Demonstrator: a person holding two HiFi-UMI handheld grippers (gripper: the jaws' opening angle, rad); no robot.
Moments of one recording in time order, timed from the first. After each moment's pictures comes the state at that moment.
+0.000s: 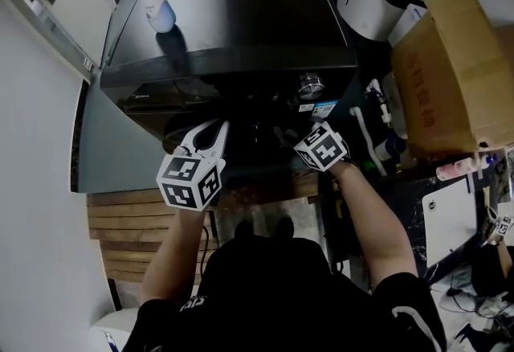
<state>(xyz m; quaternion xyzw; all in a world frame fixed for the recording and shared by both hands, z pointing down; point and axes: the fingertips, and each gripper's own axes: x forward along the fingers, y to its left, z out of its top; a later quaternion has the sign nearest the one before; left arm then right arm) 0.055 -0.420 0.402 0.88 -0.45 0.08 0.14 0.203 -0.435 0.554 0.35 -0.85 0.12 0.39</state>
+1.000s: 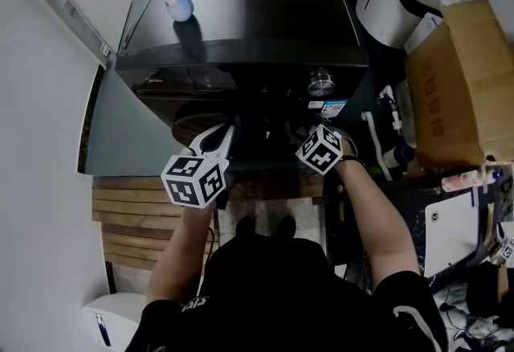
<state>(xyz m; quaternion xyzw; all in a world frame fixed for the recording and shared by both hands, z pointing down) 0.045 -0.394 0.425 0.85 -0.48 0.06 0.21 0.198 -0.432 0.570 0.28 -0.83 -0.03 0.48</state>
